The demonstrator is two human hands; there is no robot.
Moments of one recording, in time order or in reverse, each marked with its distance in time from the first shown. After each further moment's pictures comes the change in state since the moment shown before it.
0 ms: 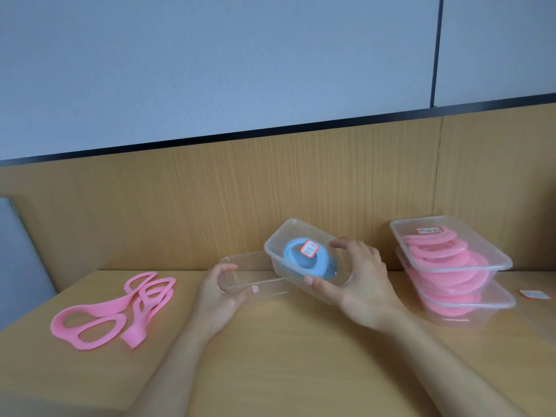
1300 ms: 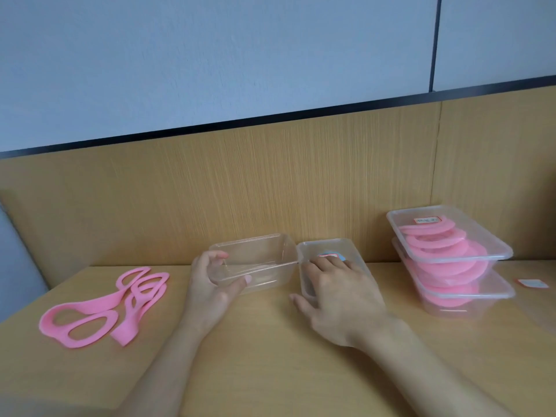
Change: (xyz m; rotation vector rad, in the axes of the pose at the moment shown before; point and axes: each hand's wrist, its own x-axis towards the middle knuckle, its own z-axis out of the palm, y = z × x) left_hand -0.004 0.005 0.004 -0.072 0.086 0.180; right_hand -0.019 -0.028 0.011 -0.638 -0.291 -0.216
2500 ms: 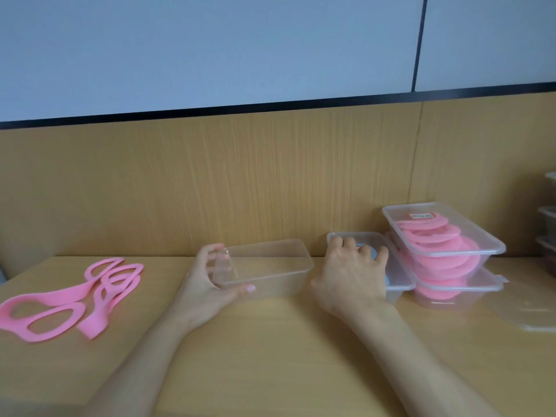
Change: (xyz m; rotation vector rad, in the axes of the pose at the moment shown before) left_hand -0.005 -0.002 0.012 0.018 -0.268 -0.084; right_hand 0.007 0.020 -0.006 -0.137 -0.007 0.469
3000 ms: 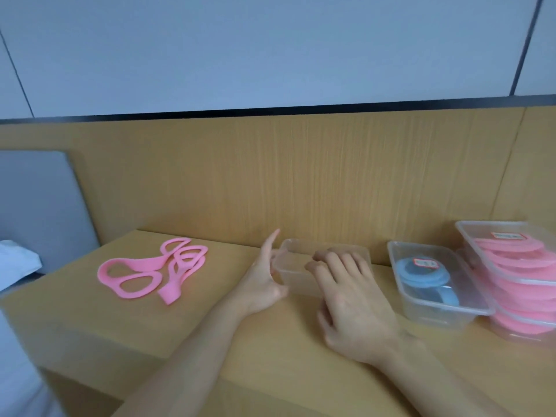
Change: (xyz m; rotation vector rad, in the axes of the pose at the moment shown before) left_hand -0.001 -0.003 -0.003 -0.007 -0.176 -0.054; right_hand -0.034 -0.044 0.007 0.178 0.222 -0.759
